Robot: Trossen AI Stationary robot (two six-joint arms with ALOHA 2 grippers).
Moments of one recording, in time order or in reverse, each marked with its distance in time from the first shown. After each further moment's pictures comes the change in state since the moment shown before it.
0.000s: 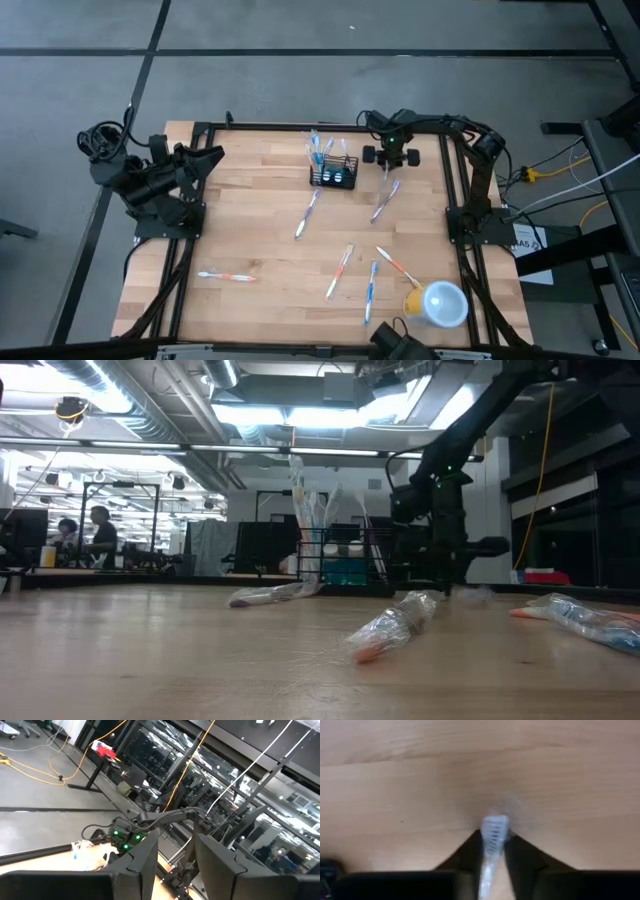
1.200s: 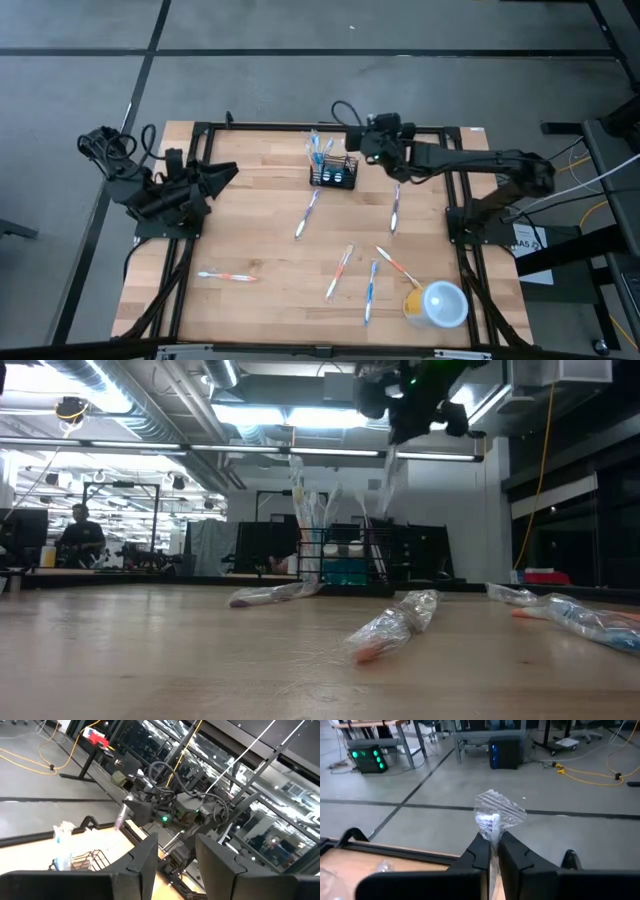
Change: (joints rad) left arm 0.000 0.101 0.000 0.001 0.050 -0.104; right arm 0.587 -0.484 -0.004 0.530 1.144 -0.202
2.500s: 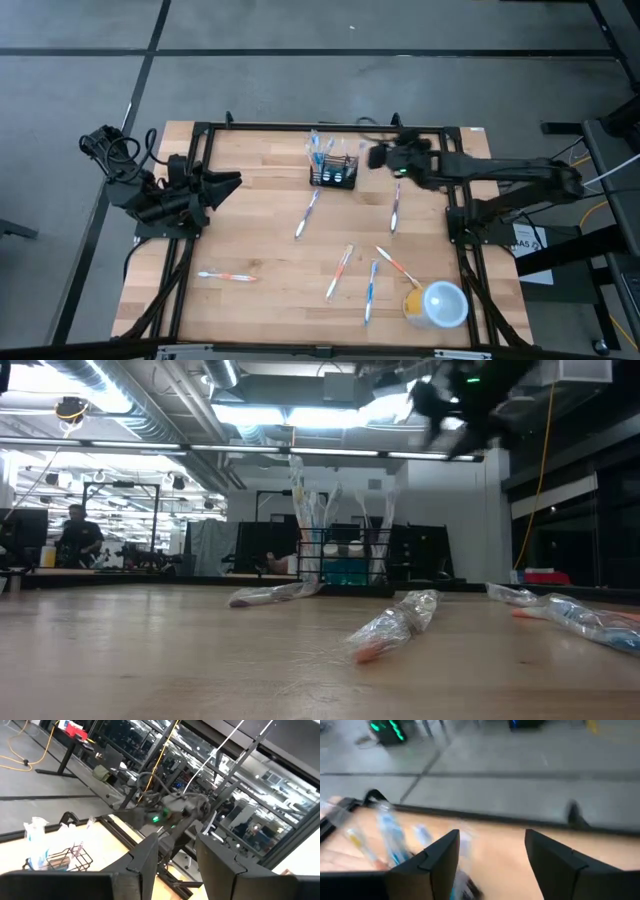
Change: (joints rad) left arm -0.031 0.033 0.000 0.082 0.069 0.067; right arm 0.032 -0.256 -0.232 -0.153 -0.194 0.191
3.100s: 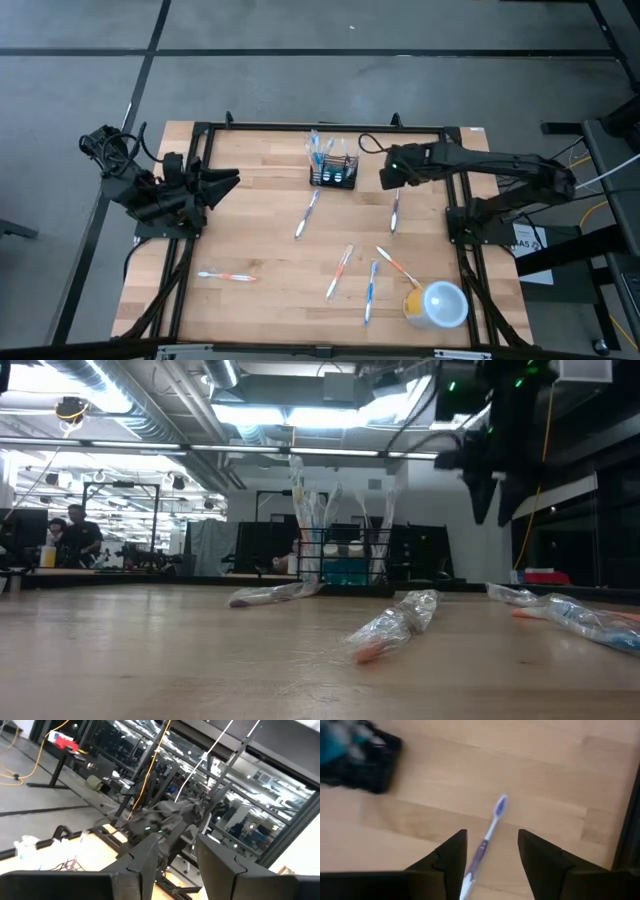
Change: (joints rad) left arm 0.001 0.000 0.000 0.115 0.029 0.154; right arm -0.171 0.082 -0.002 -0.527 -0.611 0.144
